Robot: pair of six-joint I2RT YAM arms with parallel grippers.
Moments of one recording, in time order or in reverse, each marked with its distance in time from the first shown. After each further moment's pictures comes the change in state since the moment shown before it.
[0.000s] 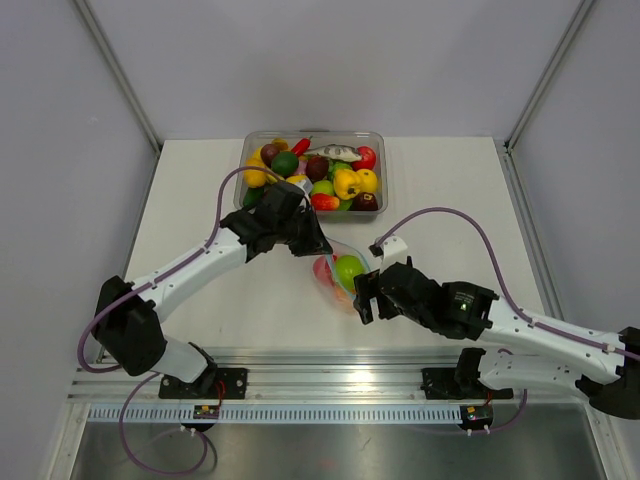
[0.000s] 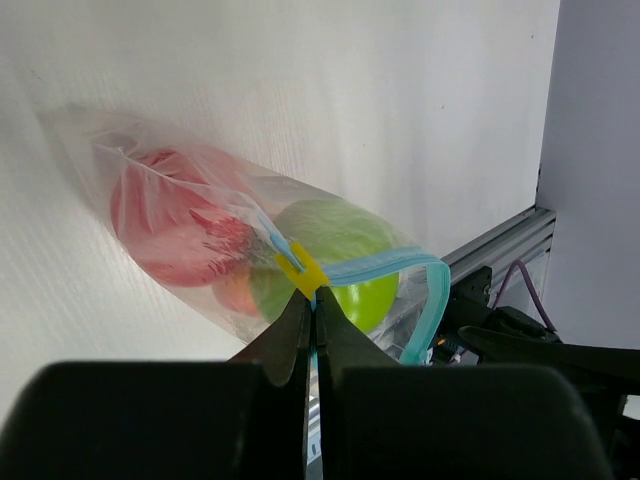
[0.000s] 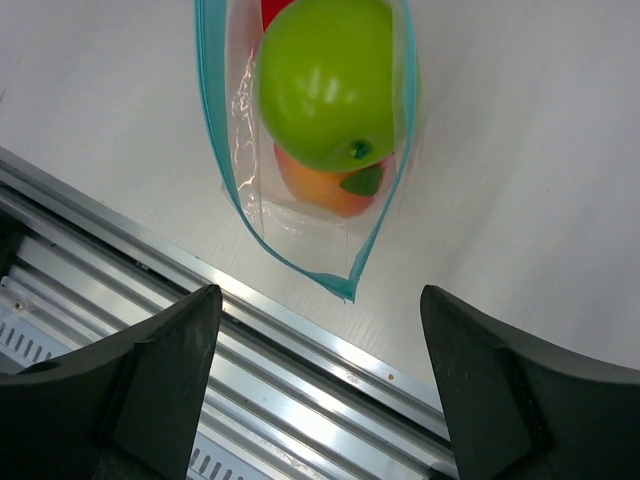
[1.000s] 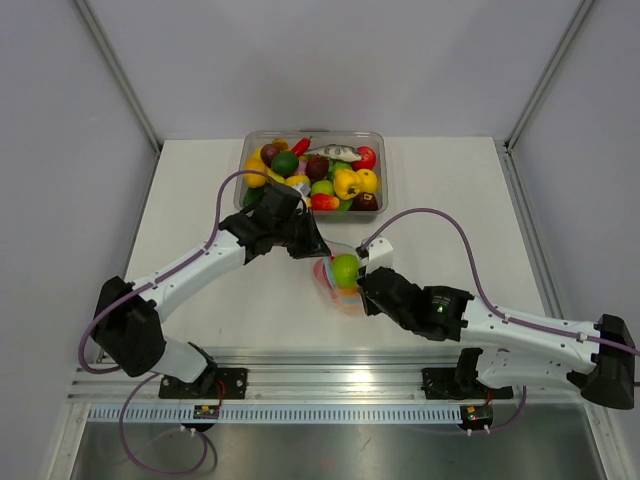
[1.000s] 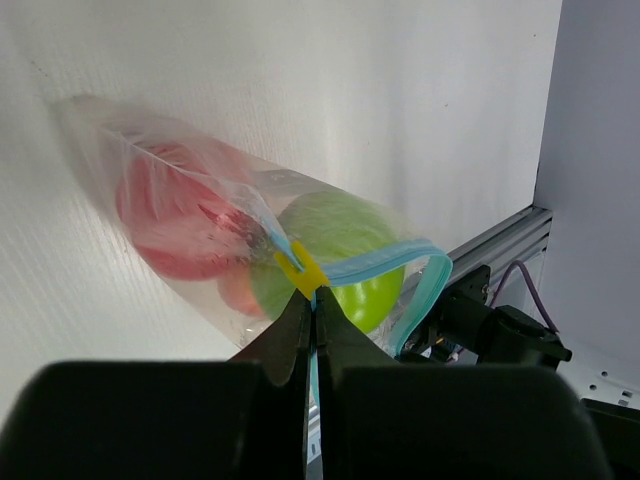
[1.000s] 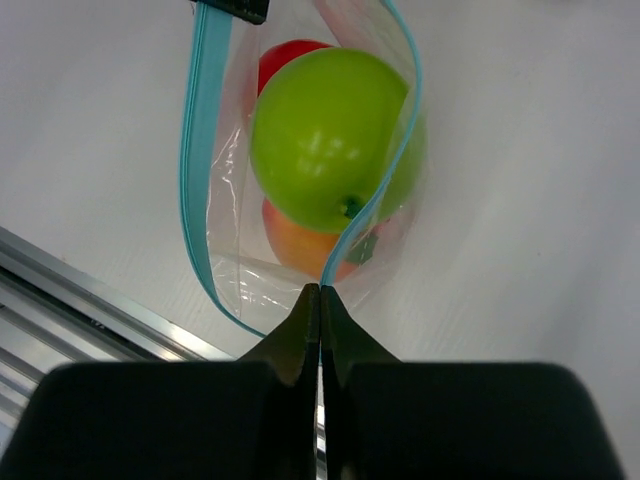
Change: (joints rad) left arm 0.022 -0.002 -0.040 0.034 0.026 -0.008; right arm 0.029 0.103 -0.086 0.231 0.119 -0.073
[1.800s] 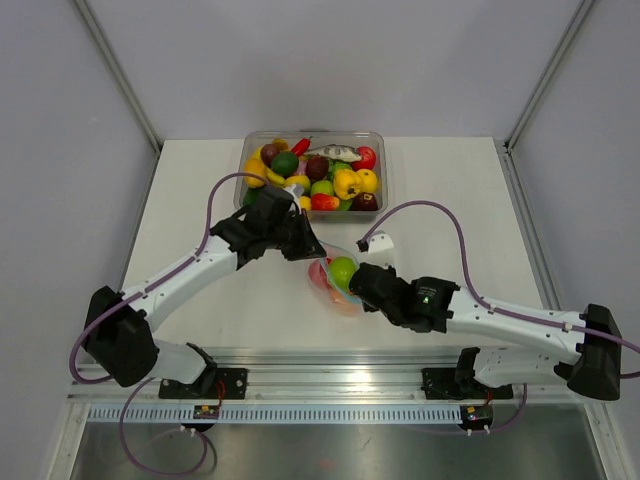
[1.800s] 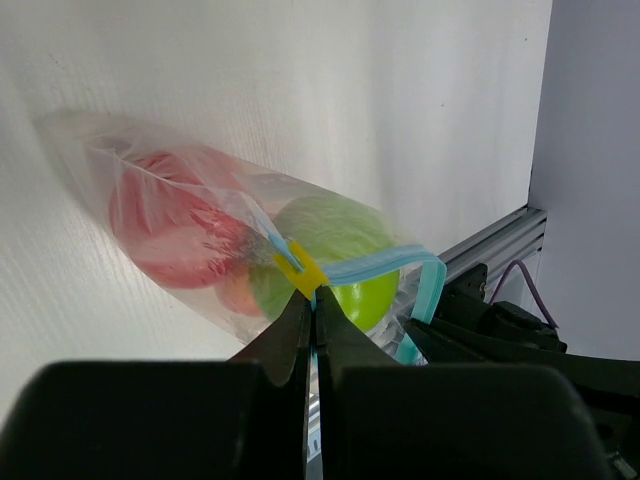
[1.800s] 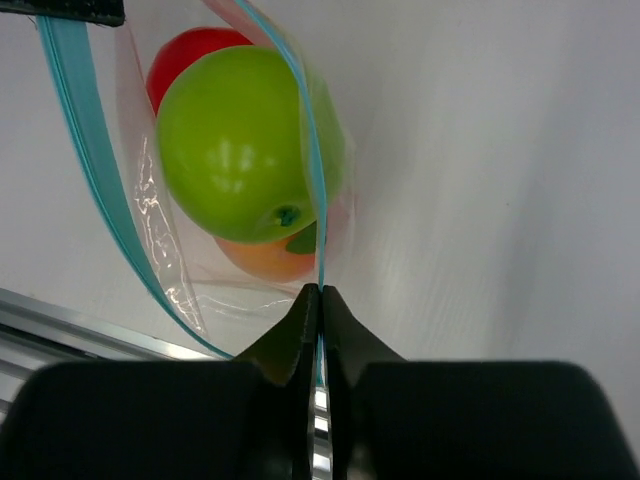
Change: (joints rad) left arm 0.014 -0.066 -0.048 0.008 0.000 0.001; right arm 0.001 0.099 0.111 -0.178 0.097 0.174
